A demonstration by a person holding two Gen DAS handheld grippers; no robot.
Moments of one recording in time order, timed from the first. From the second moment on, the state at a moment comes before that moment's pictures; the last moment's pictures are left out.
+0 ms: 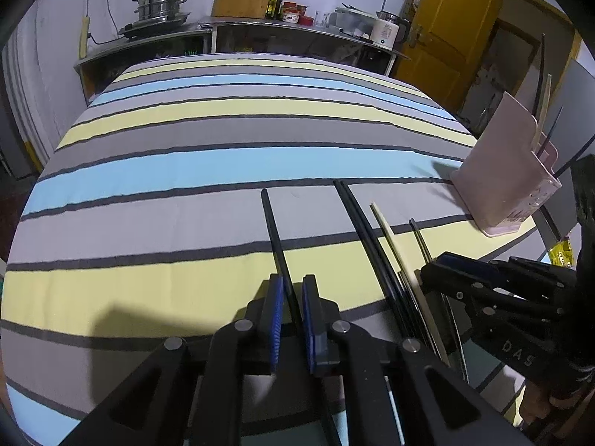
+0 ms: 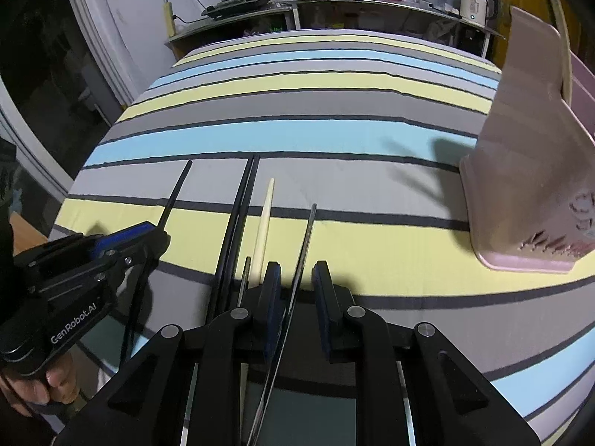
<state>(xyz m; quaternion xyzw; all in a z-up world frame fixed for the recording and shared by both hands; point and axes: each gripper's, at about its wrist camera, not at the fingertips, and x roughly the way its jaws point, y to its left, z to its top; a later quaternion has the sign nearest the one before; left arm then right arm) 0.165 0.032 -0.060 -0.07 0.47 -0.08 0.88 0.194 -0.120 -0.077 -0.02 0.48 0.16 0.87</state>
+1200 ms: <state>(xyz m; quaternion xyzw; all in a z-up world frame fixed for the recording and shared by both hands) 0.129 0.035 0.066 -0.09 0.37 -0.14 0.91 0.143 -0.181 0.031 0.05 0.36 0.18 0.91</state>
